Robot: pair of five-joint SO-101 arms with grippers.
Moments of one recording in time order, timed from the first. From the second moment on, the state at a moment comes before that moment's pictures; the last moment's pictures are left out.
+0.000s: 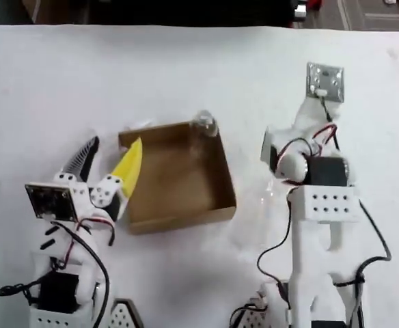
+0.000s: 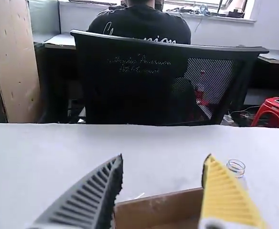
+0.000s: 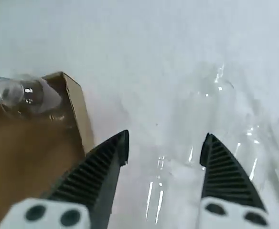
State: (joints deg) left arm 0.6 -104.4 82.5 37.1 6.3; right arm -2.6 -34.4 30.4 63.3 -6.0
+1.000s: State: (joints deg) left arm 0.6 -104.4 82.5 37.1 5.5; right arm -1.6 -33.6 48.6 40.3 -6.5
